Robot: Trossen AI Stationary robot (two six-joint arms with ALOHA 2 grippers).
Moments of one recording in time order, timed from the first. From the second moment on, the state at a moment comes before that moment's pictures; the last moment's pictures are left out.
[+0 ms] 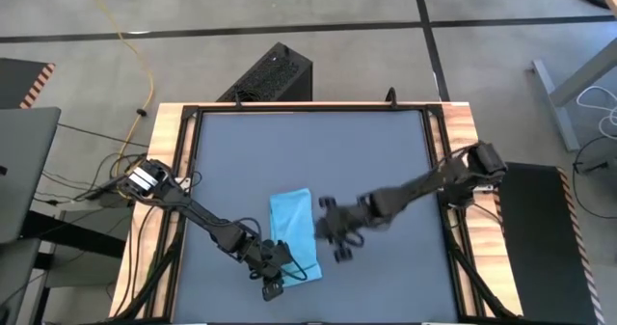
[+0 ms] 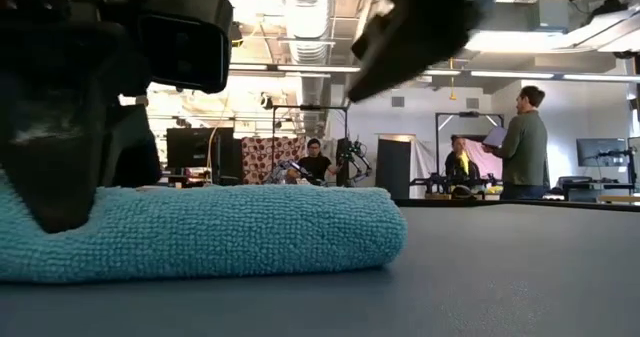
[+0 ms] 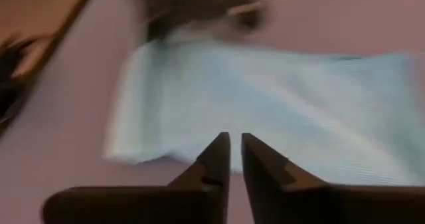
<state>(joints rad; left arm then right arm) -0.53 1.84 0.96 0.03 0.10 -0.98 0.29 1.70 1.13 -0.16 0.03 0.04</state>
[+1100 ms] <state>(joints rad) -0.50 1.83 0.90 0.09 0.20 -0.92 0.59 1.94 1.13 0.12 0.24 -0.08</state>
